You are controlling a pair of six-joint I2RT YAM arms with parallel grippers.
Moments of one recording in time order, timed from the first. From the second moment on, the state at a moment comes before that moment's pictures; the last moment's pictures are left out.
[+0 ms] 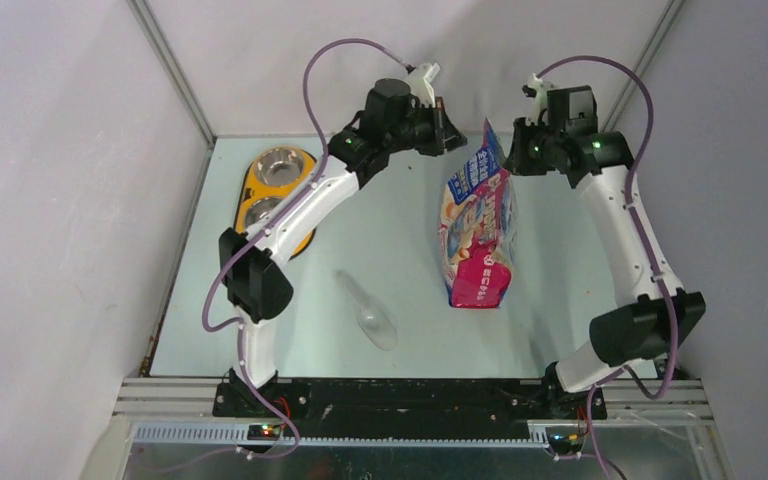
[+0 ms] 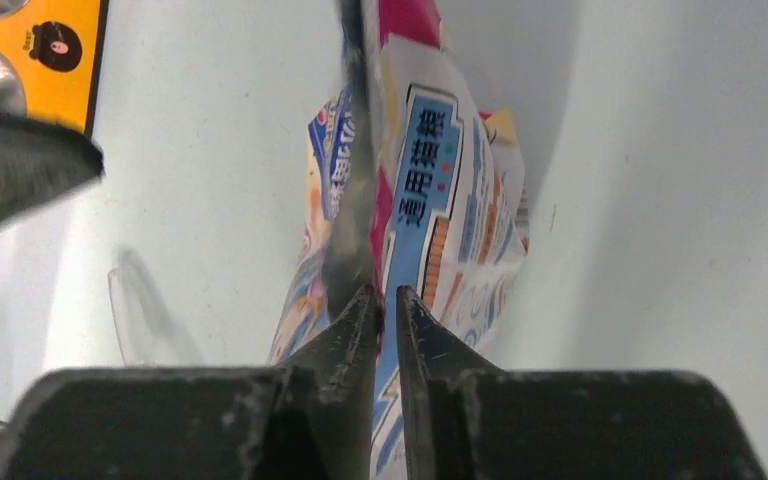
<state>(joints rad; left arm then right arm) -0.67 1.99 2.07 -0.35 0.32 -0.50 0.18 1.60 1.78 -0.90 -0.15 0.14</state>
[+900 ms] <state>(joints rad) -0.74 1.98 2.03 -0.34 0.25 -0.61 0.15 1.65 1.81 -0.94 -0.26 0.16</state>
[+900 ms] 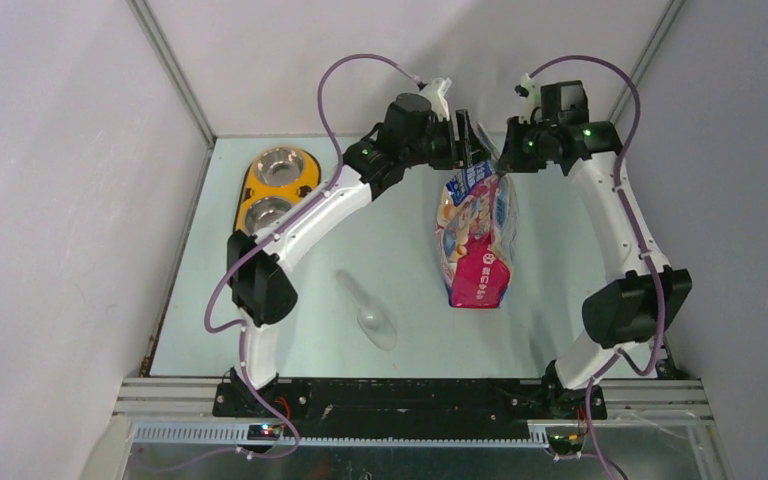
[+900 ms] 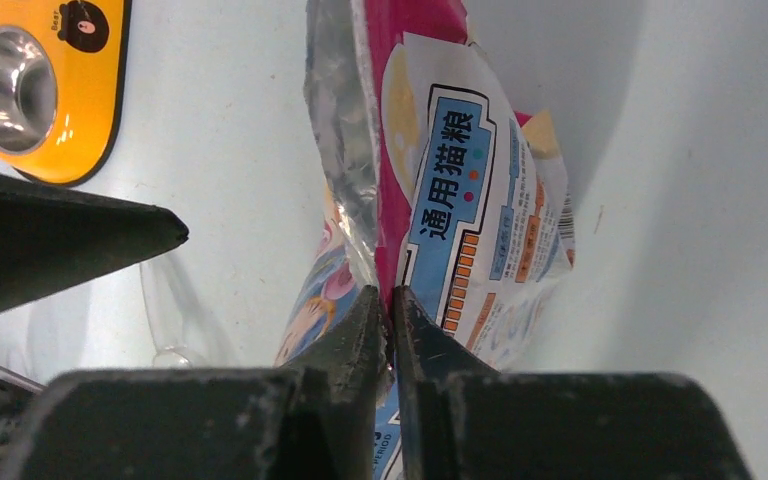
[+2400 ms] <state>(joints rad) -0.78 2.12 2.08 -0.24 0.18 -0.67 0.06 1.61 1.75 -0.92 -0.42 0.28</state>
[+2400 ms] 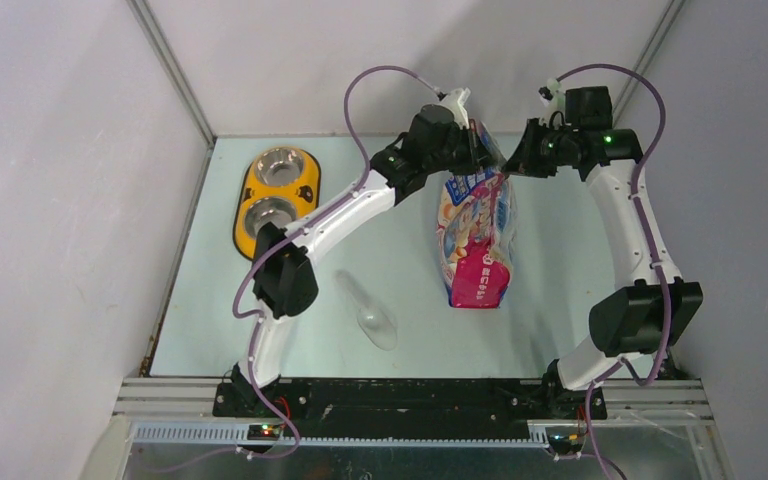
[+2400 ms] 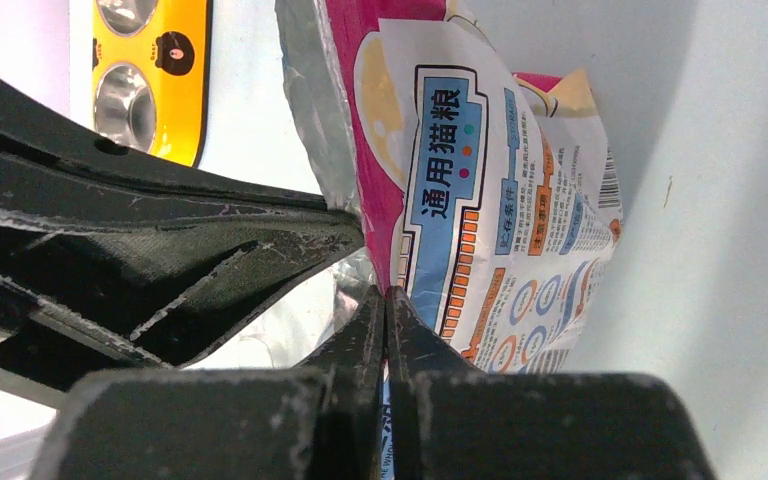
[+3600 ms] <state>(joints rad) -0.68 1.99 2.04 -0.38 0.28 -0.55 0.25 1.56 1.81 -1.01 -0.09 -0.04</state>
